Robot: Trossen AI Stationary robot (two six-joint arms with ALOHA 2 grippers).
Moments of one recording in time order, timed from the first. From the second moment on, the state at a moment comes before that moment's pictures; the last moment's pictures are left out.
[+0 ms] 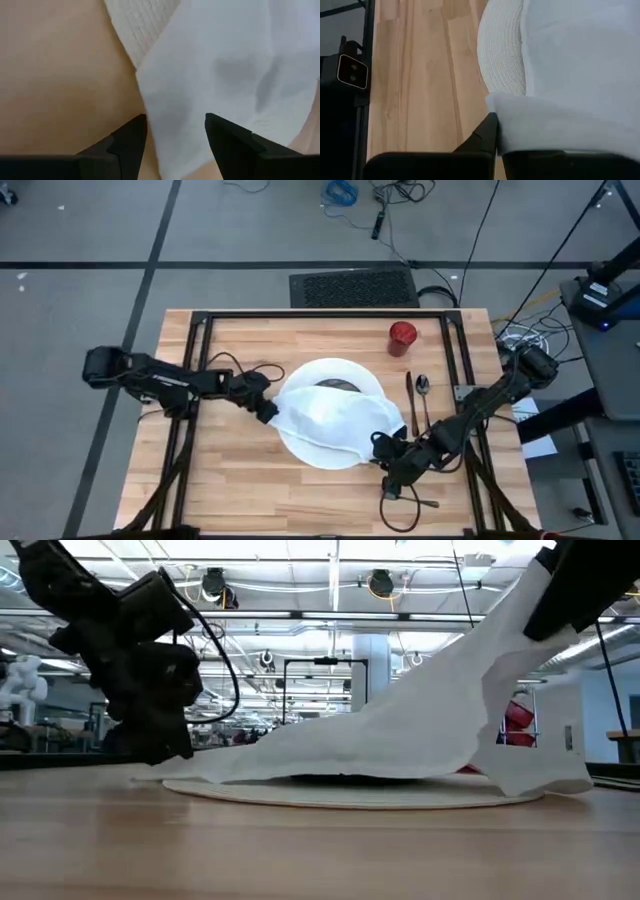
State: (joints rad) left arm 0.10 1.29 0.35 0.06 0.17 -0.83; right arm 0.64 1.49 0.95 -0.42 0.37 0.77
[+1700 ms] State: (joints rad) left arm 0.04 1.19 0.35 0.03 0.25 -0.82; right arm 0.64 1.49 0.95 -0.42 0.36 0.77
